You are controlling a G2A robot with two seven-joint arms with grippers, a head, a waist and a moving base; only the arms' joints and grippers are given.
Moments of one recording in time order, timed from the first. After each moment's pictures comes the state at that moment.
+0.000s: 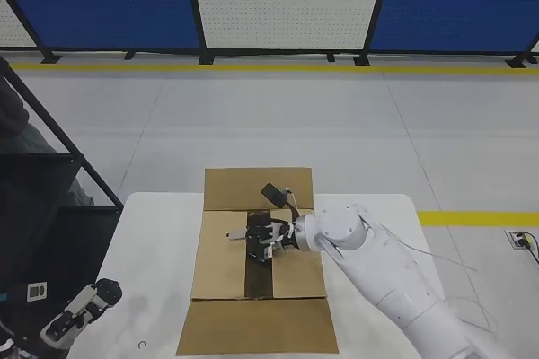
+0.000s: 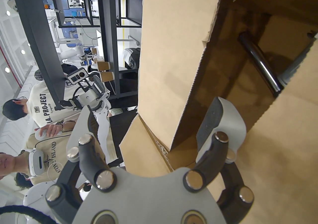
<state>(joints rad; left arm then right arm) 1.62 -1.00 -1.94 -1.71 -0.49 -0.55 -0.77 -0.29 -1.45 0.73 -0.88 0.20 0.04 1.00</state>
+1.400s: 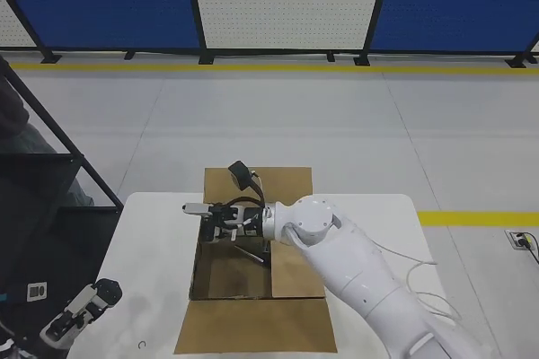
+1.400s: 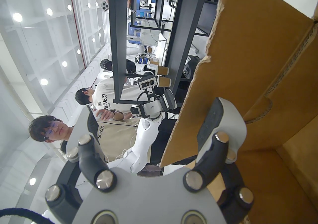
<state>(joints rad) 1.62 -1.00 -1.94 -1.71 -0.49 -0.55 -0.77 -0.18 -1.65 0.70 -0.65 0.51 -0.23 0.94</state>
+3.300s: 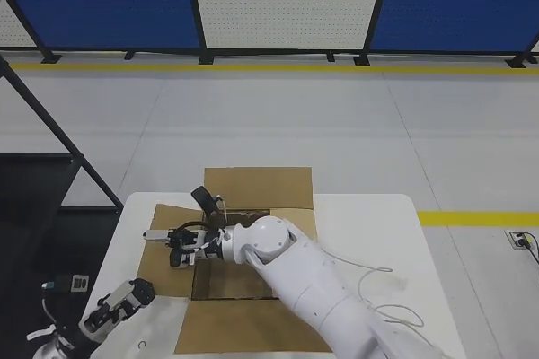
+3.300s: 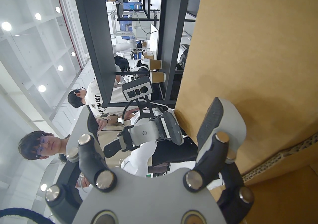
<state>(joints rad) 1.56 -1.02 -1.82 -1.74 -0.47 -0.44 -0.79 -0.13 -1.91 0.63 -0.31 0.51 -0.31 0.88</state>
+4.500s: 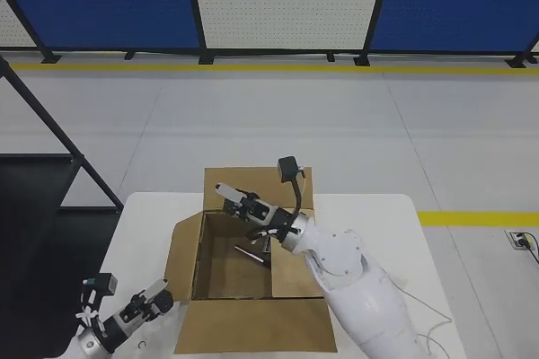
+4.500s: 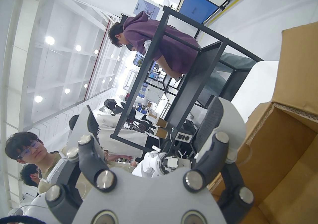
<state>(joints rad) 1.46 -1.02 -1.69 -1.63 -0.33 -0.26 -0.77 -0.62 -1.58 1.08 -1.26 0.05 -0.24 0.59</state>
